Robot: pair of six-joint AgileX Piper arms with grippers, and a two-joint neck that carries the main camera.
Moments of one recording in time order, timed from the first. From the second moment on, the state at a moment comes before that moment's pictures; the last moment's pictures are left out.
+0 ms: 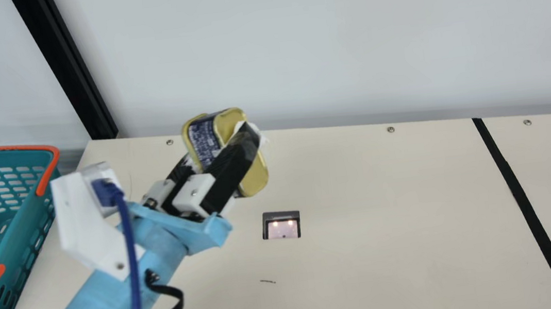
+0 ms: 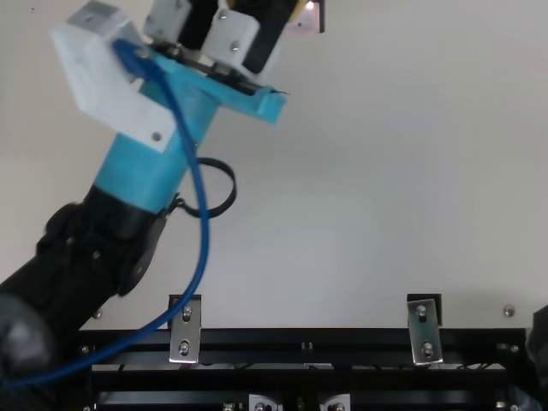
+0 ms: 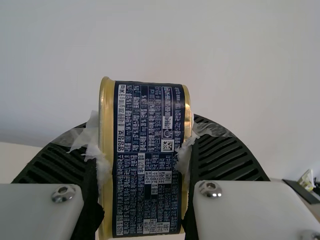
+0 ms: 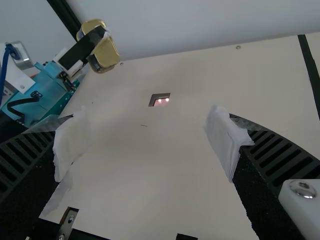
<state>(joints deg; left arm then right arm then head) -37.4 90.3 -33.4 -11.2 -54.0 -27.7 -4.1 20.0 -54.8 26.3 69.9 0.0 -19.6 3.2</state>
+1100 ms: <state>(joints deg) -30.5 118.3 -46.9 2.4 -63.9 -22.2 -4.1 20.0 -54.8 26.3 69.9 0.0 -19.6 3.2</state>
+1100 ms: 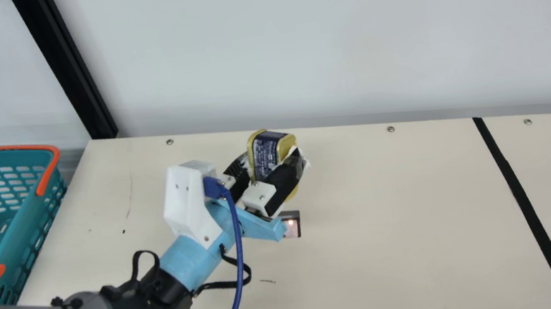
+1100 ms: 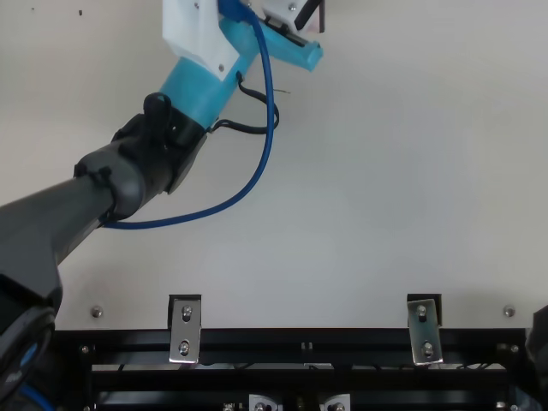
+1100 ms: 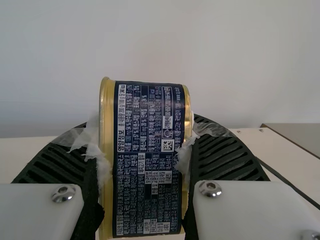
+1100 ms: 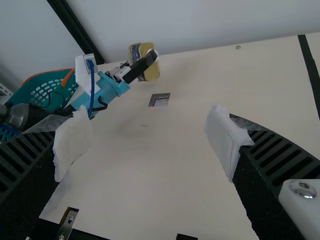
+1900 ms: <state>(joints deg) -23.3 99.1 -57.4 17.0 -43.0 -27.9 -4.1 20.0 -54.8 26.3 69.9 0.0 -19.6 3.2</state>
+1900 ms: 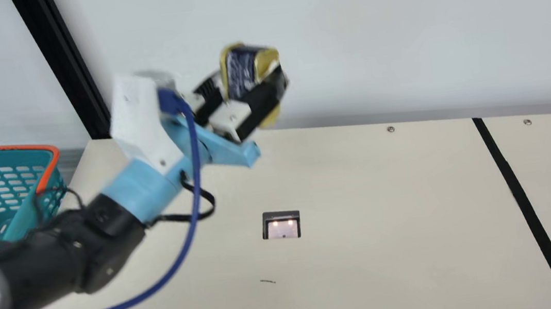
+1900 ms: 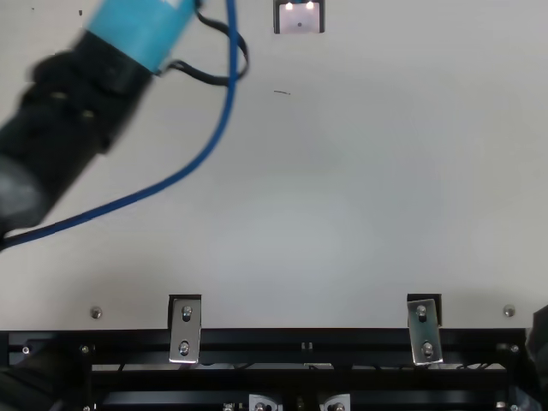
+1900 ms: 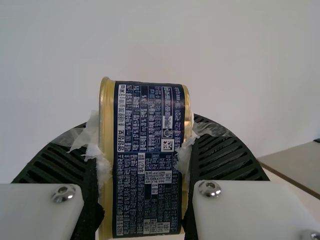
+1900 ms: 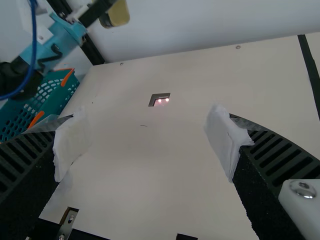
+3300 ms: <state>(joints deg) -23.7 91.4 -67.5 62.5 2.1 -41.6 -4.1 20.0 -54.8 26.3 69.9 0.0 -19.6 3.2</state>
